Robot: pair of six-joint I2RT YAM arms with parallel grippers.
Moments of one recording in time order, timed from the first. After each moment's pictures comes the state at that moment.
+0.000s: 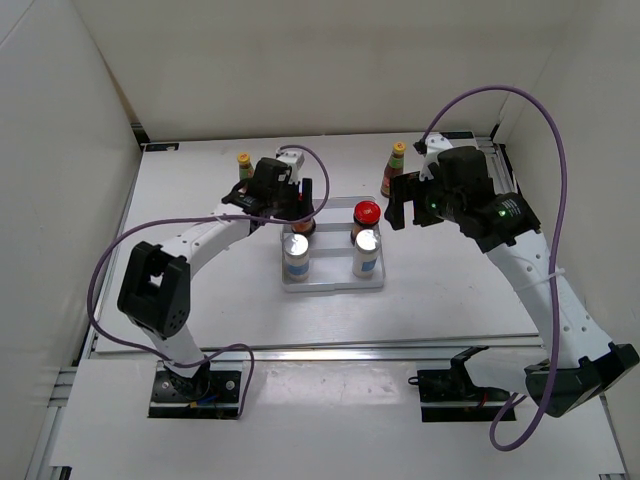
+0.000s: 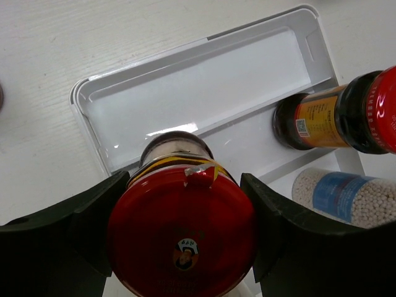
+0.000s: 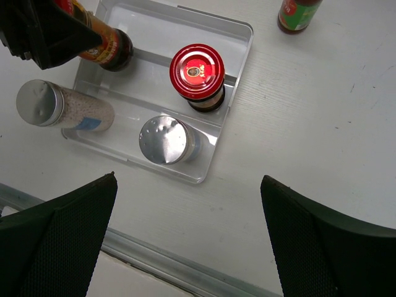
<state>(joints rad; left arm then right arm) -0.49 1.70 1.28 -0.24 0.05 -0.24 0.48 1.21 1.46 -0.90 -0.03 0.15</state>
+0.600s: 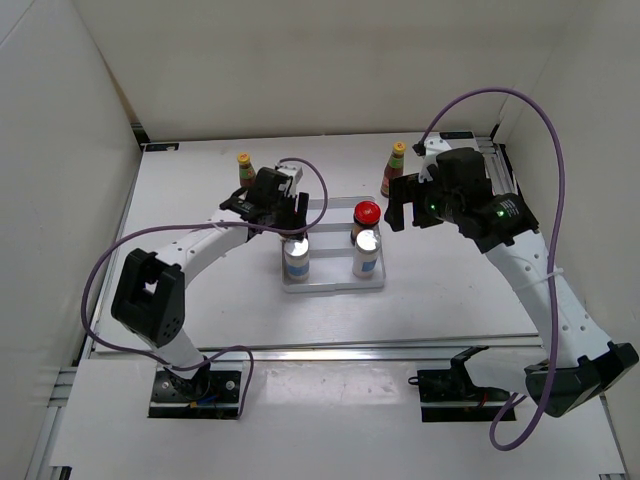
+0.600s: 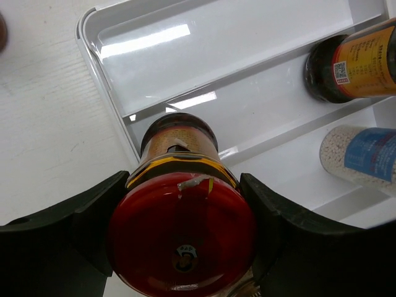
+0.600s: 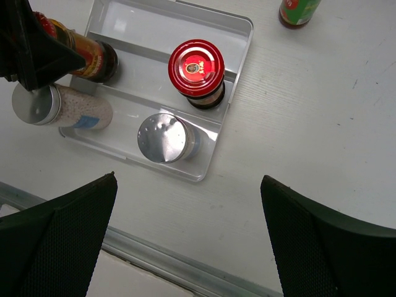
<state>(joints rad) -0.51 1.64 1.22 -0.37 -0.01 -0.22 0.48 1.21 1.44 -0.90 -0.04 0.15</state>
